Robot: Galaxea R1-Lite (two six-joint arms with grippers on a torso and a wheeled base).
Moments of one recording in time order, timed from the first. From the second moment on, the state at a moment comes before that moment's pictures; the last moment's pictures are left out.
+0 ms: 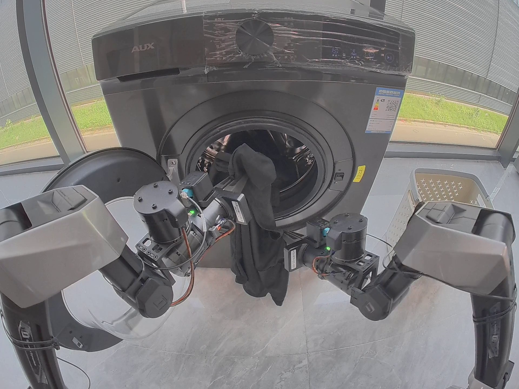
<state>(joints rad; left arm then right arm) -0.55 2.16 -0.87 -1.49 0.05 -0.12 0.62 2.36 -0.98 -1.20 -0.08 0.05</state>
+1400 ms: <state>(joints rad) -0.57 2.17 -0.87 -1.53 0.05 -0.12 0.62 2.51 -1.01 -1.25 -0.03 0.00</state>
